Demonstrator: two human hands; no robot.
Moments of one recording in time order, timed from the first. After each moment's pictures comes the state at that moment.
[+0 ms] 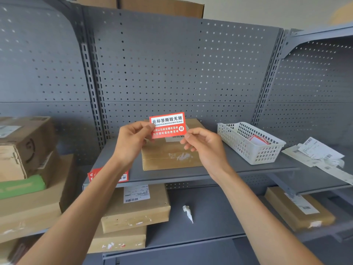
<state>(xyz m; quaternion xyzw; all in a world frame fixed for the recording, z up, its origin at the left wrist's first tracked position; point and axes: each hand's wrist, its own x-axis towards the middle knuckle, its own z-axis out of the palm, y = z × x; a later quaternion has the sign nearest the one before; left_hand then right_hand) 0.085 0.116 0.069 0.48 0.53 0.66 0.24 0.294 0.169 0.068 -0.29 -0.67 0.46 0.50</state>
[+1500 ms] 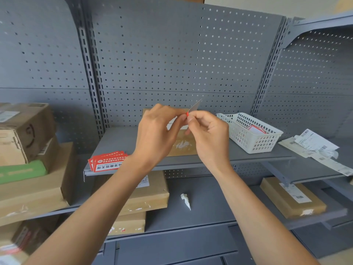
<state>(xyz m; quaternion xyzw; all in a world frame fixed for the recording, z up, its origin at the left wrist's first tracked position) 0.154 0.095 0.079 0.64 0.50 0.55 -0.17 0.290 0.130 0.080 -0.27 -0.67 0.35 0.60</state>
